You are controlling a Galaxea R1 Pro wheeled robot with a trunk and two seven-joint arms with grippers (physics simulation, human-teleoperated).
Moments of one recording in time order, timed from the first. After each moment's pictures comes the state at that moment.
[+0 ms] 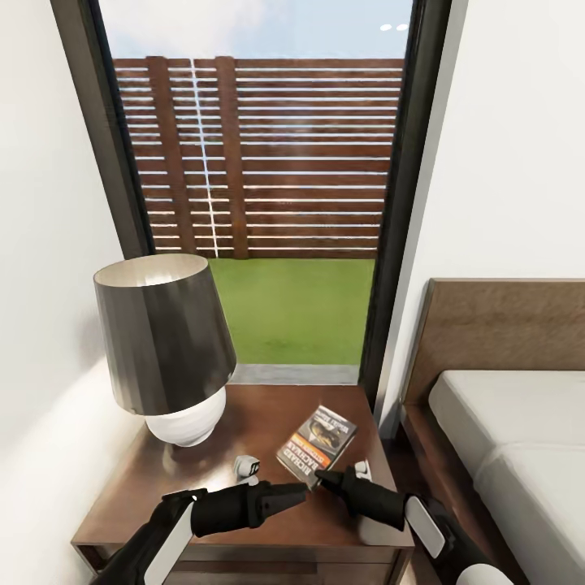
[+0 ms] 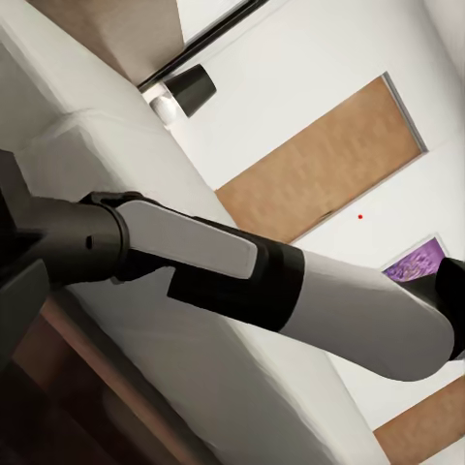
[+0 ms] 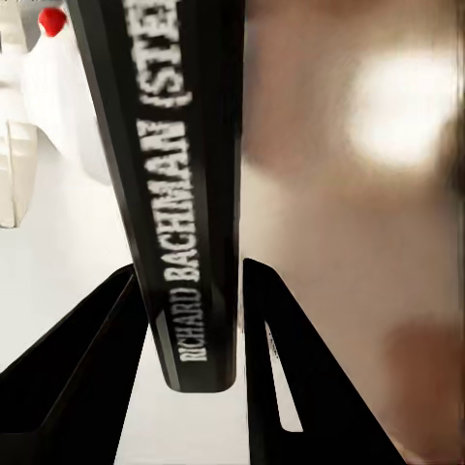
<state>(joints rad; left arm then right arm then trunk) -0.36 0.05 -0.31 -0.98 0.59 0.56 -1.26 -0.50 -0.01 -0.04 -0.53 -0.62 0.76 0.82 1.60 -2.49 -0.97</state>
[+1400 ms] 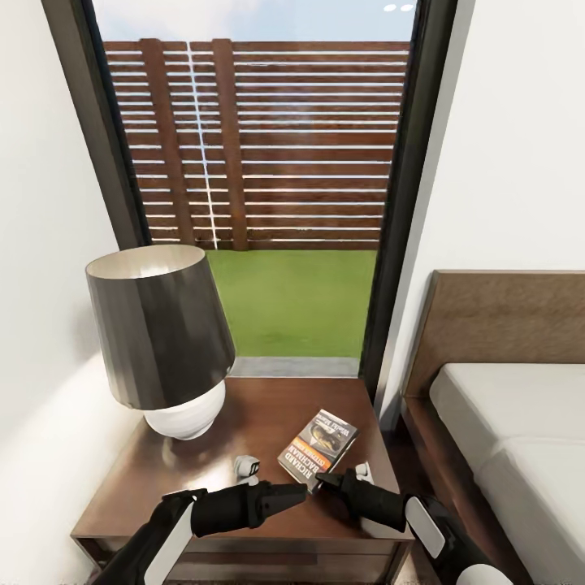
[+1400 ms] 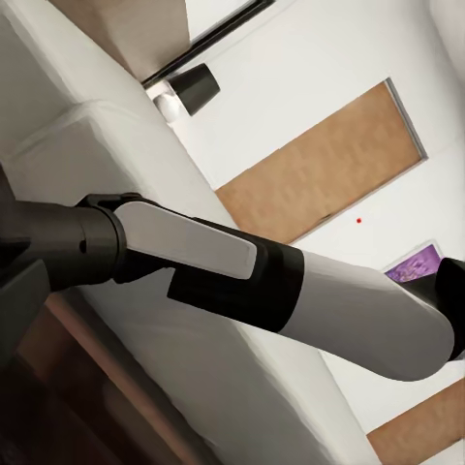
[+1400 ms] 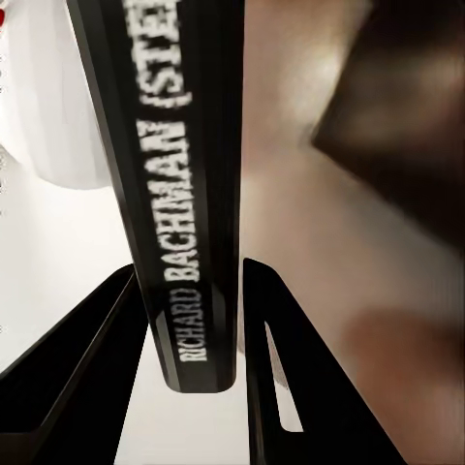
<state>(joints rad) -0.36 0.05 -0.31 -0.98 0.59 0.56 -1.26 -0.50 -0.01 -0.04 -0.52 -0.63 0.76 0.77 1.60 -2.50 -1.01</state>
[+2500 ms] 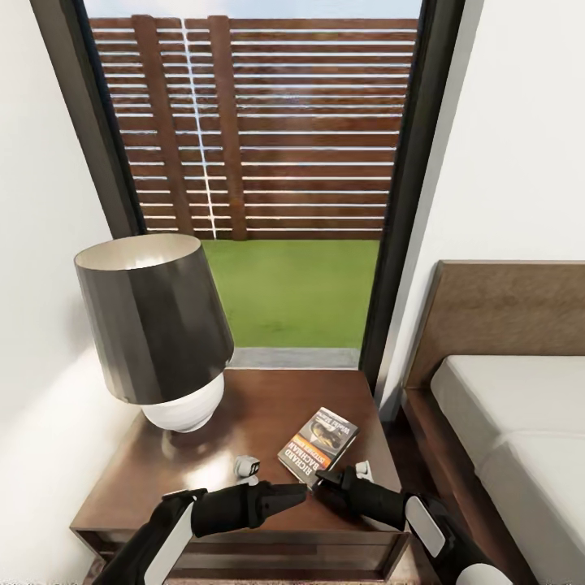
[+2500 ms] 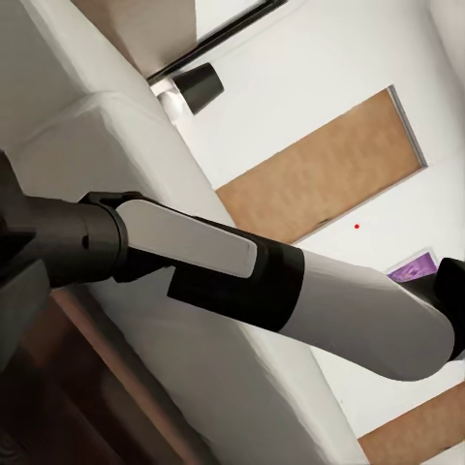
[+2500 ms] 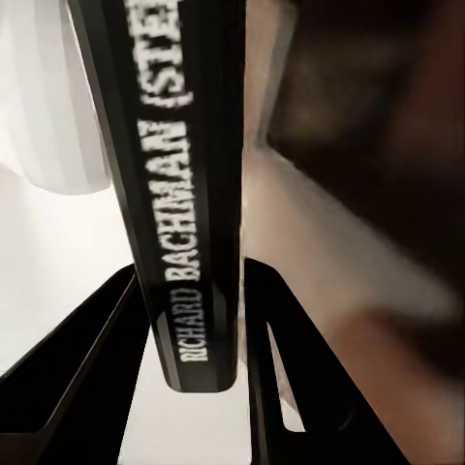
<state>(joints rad) -0.35 0.05 -0.31 -0.98 0.59 0.56 -1.26 -0.50 -0.01 -0.04 -0.52 -0.64 0.76 0.78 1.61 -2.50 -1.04</state>
